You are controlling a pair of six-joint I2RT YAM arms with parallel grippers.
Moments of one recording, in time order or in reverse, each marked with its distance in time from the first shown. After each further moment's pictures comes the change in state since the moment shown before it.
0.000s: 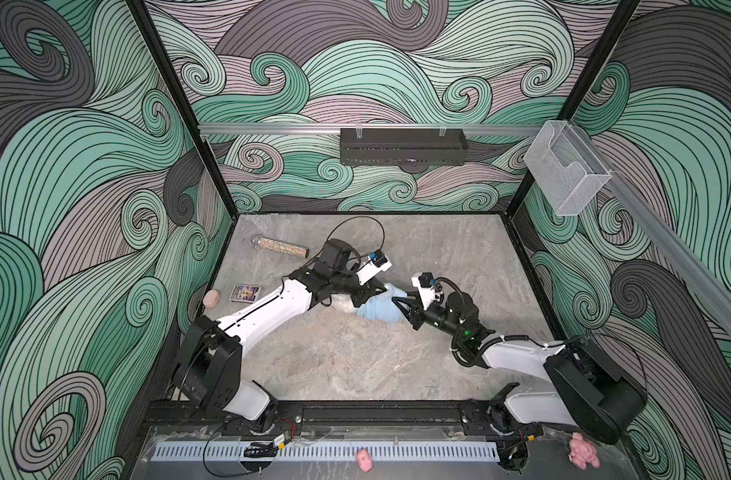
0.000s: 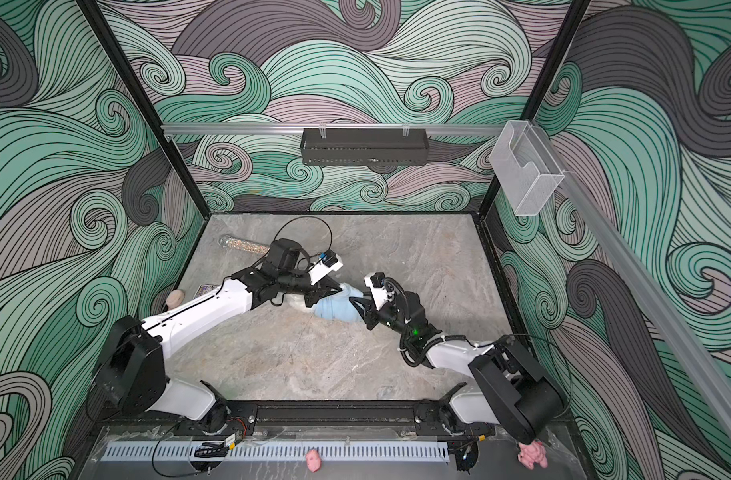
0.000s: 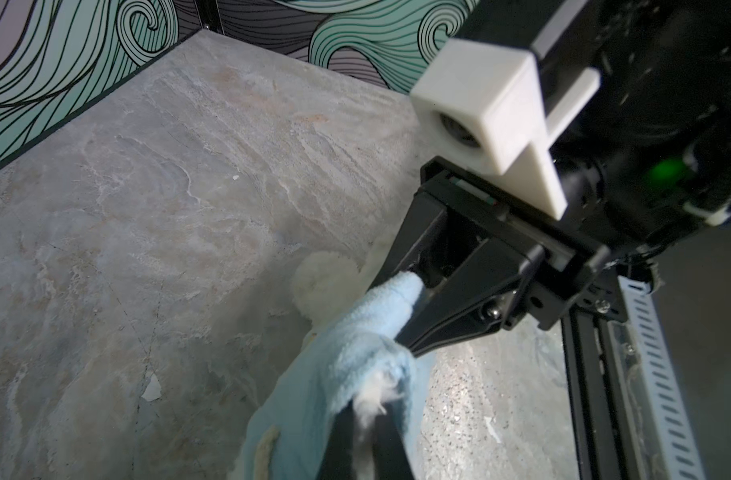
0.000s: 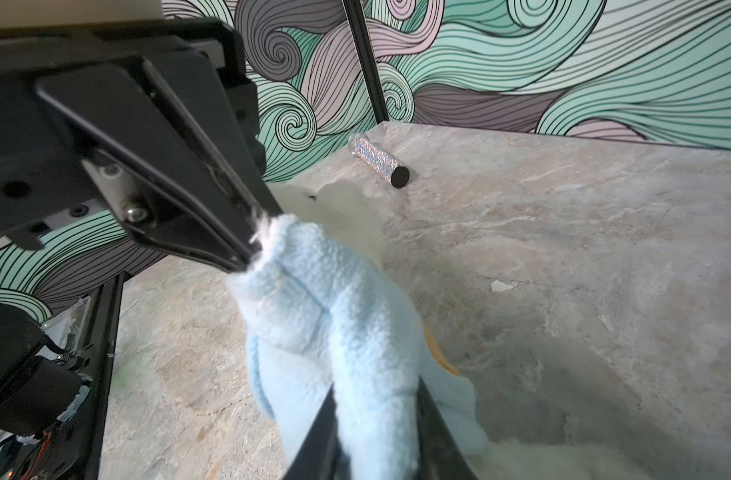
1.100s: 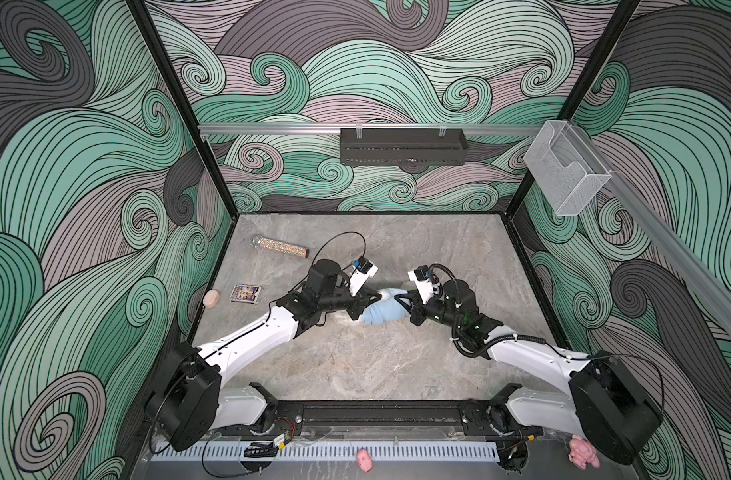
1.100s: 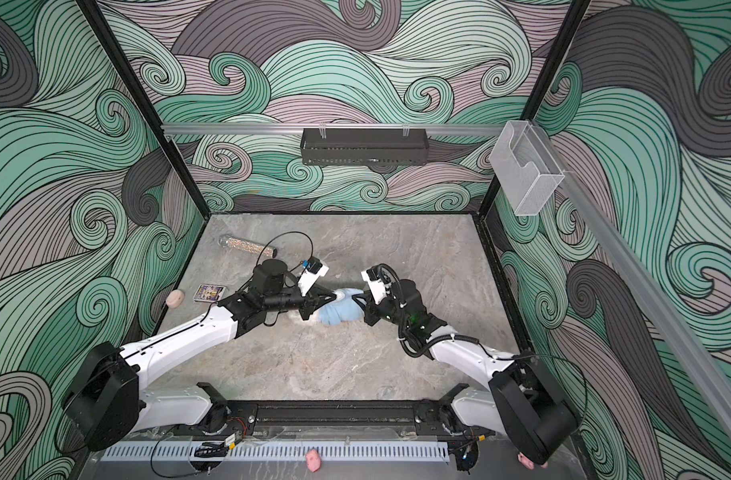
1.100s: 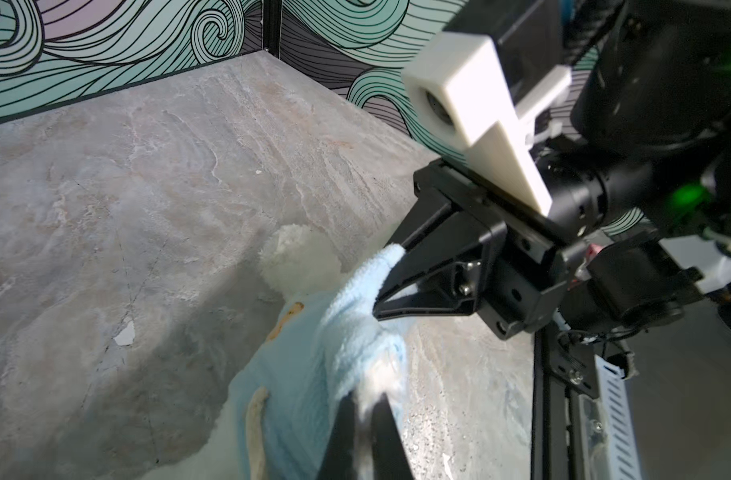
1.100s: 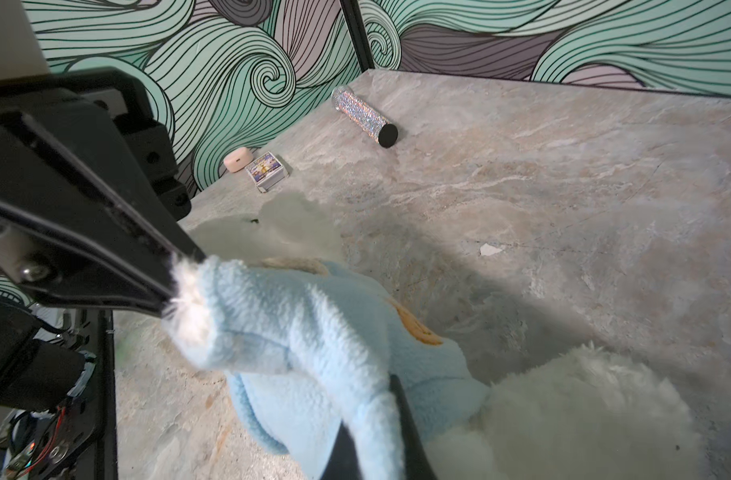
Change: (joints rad) left arm -0.034 -0.175 -0.267 0.232 -0.138 -0.272; right arm -0.031 -0.097 0.149 -0.468 -0.024 -0.044
